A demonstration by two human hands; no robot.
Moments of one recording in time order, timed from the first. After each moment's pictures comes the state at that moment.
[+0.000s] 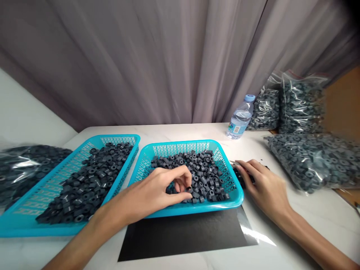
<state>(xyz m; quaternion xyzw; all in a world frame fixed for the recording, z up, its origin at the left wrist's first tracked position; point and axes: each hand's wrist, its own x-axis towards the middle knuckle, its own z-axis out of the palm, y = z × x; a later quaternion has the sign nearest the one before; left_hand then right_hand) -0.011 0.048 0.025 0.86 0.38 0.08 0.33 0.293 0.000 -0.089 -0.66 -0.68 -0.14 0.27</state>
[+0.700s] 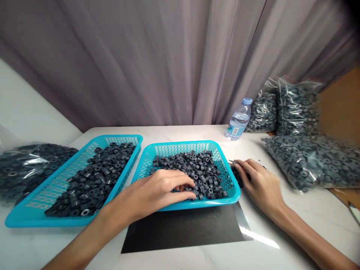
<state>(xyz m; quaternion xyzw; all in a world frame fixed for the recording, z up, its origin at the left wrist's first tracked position) -0.010 0.040 0.029 0.92 0.31 0.10 0.24 0.296 0.003 -0.092 -0.66 -0.69 -0.15 0.26</state>
